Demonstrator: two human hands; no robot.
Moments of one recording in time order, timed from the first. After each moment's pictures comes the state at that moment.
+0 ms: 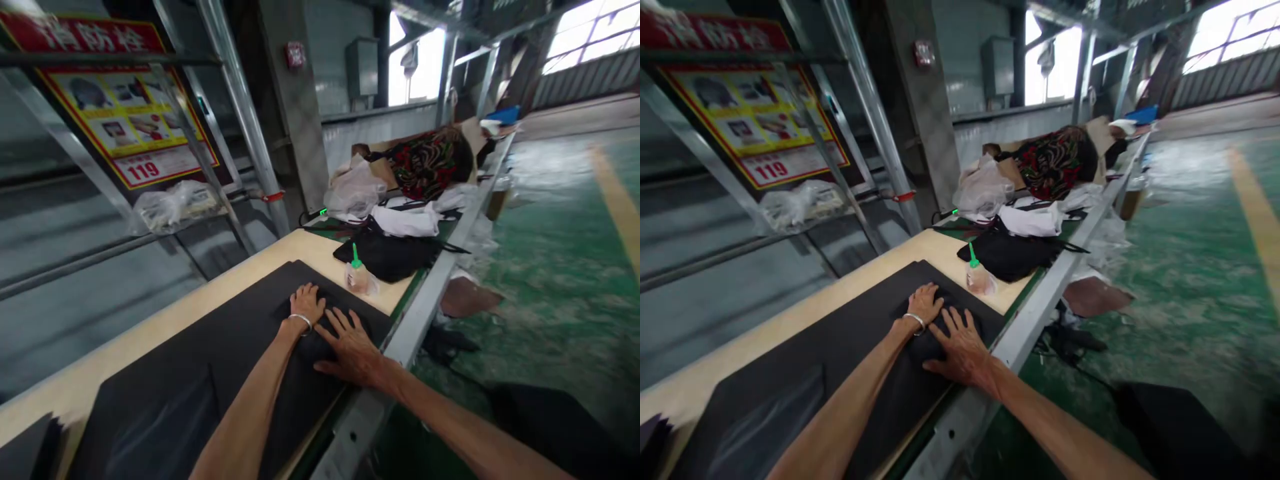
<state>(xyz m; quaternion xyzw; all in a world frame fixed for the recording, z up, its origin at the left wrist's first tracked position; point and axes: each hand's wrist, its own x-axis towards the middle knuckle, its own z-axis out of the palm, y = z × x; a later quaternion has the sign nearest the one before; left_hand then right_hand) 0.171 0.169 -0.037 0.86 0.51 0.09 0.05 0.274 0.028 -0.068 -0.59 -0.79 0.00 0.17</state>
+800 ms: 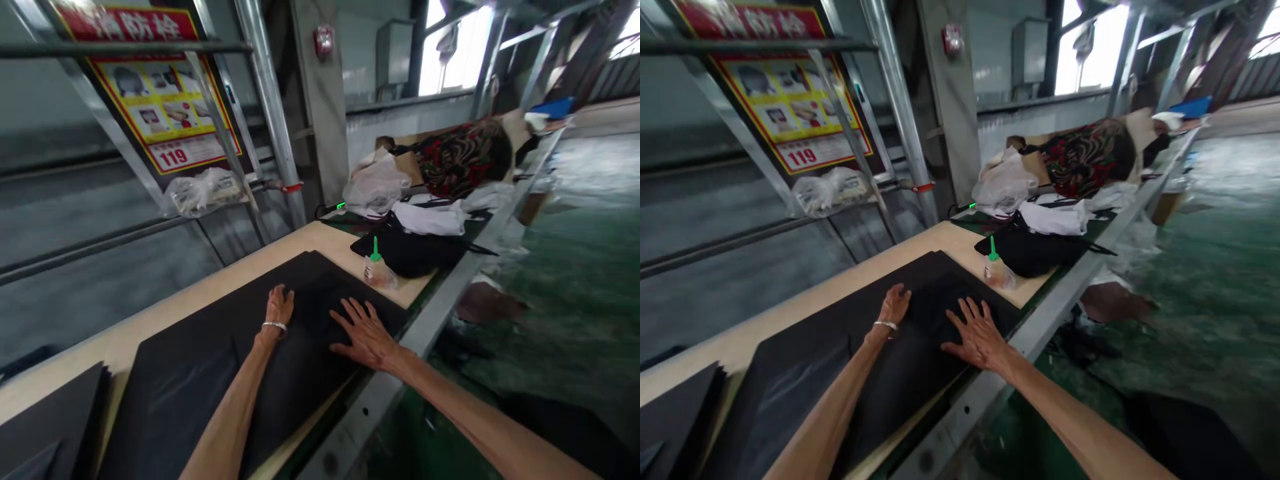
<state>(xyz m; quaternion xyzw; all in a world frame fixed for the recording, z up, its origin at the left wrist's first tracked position) 0.064 0.160 -0.031 0.70 0.63 0.30 0.14 0.271 0.032 -0.065 -0.61 -0.78 -0.02 0.13</state>
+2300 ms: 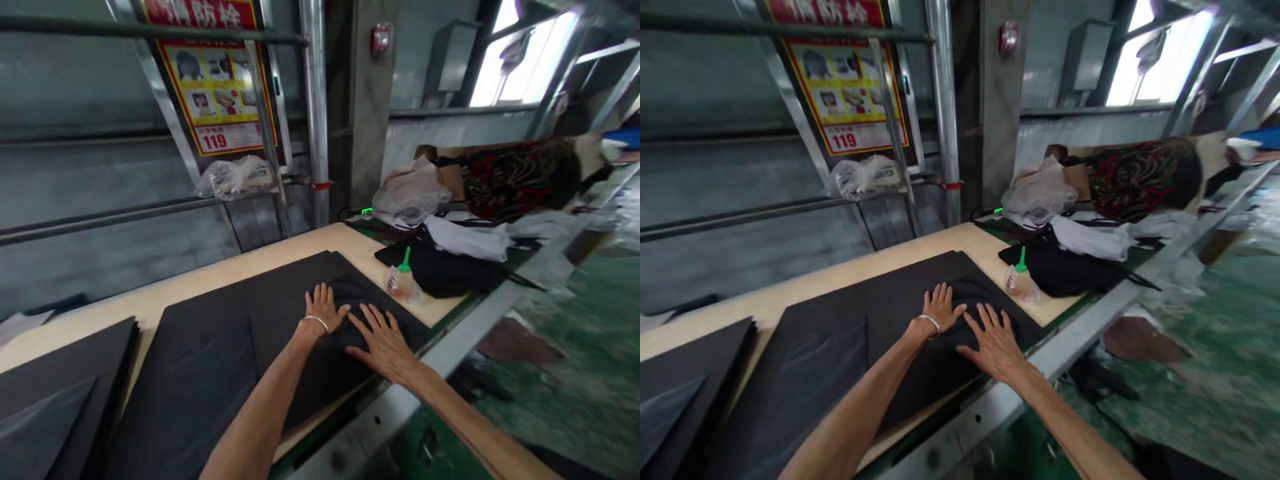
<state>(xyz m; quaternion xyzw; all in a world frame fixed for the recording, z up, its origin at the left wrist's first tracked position) 0.113 0.136 -0.056 0.83 0.55 0.09 0.05 0.273 0.038 -0.073 -0.60 -0.79 -0.07 0.11</state>
